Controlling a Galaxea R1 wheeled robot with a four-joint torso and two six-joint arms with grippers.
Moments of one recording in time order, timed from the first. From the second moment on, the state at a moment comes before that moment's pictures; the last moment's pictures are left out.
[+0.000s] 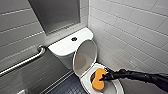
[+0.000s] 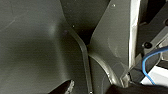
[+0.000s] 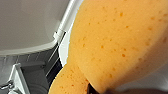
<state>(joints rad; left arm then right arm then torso) 1.49 2.84 -2.24 0.03 0.02 0.30 -0.38 2.61 -1.72 -0.02 -0.50 0.57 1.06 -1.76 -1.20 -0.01</state>
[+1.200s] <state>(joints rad) 1.48 2.84 -2.24 0.03 0.02 0.30 -0.45 2.68 -1.80 -0.05 -0.29 0.74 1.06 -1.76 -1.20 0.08</state>
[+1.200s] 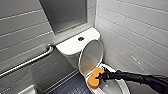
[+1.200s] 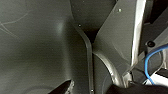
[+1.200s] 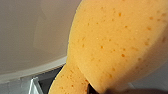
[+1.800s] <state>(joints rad) 1.48 2.85 -2.24 0.03 0.02 0.30 -0.58 2.58 -1.71 -0.08 -0.18 0.77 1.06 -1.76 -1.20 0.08</state>
